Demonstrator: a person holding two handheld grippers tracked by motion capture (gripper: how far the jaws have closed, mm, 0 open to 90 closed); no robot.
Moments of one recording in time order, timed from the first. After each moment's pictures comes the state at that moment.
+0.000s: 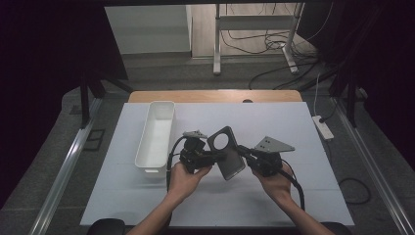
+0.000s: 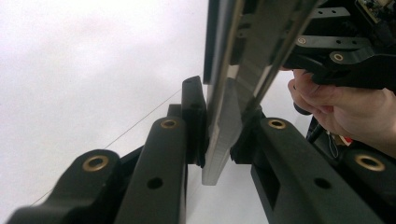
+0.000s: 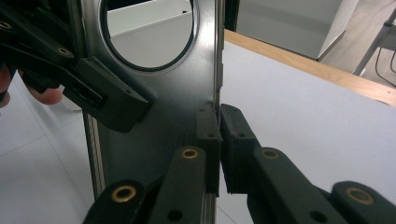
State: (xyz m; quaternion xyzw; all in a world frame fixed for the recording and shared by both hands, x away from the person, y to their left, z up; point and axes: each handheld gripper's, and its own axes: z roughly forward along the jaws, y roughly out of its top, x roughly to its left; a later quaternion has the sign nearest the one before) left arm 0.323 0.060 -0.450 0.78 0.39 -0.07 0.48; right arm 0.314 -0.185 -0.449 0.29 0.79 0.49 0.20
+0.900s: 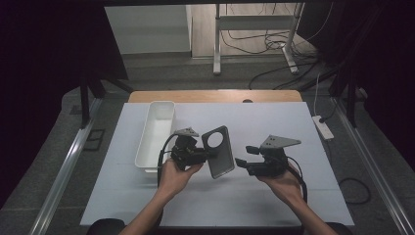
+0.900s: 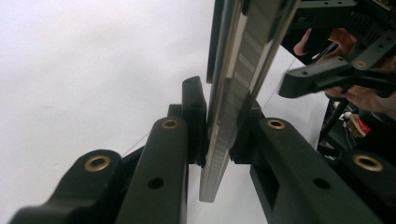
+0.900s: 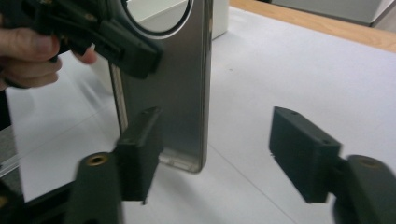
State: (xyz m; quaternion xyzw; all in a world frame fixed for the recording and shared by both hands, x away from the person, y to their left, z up) left arm 0.326 0.086 -0.443 0.79 0.37 -0.04 0.48; right arm 0.316 -0.202 -0.441 0.30 0.82 0.48 0.10
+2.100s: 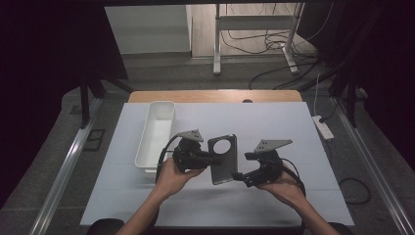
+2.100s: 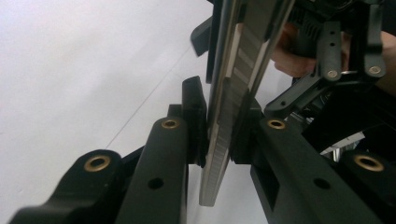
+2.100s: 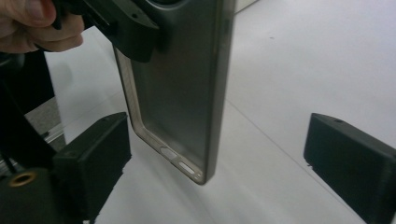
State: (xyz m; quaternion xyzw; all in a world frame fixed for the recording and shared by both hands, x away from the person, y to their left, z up) left arm 0.318 0.075 -0.433 0.83 0.27 -0.07 0.48; right arm 0.311 -0.190 -0.447 0.28 0.85 0.45 0.03
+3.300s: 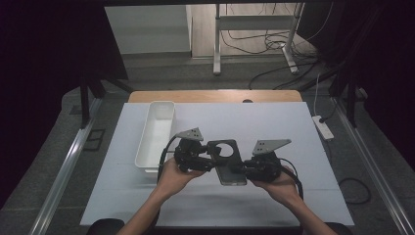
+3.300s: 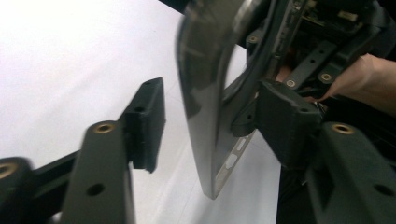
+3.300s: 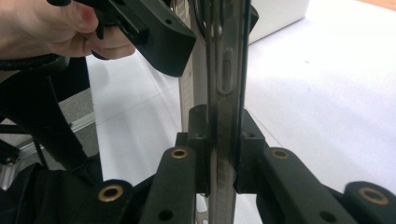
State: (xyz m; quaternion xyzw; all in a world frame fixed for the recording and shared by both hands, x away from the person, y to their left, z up) left arm 0.317 0.076 -0.429 0.81 0.27 -0.04 0.51; right arm 0.305 -0.184 -0.436 0.22 0.85 0.48 0.01
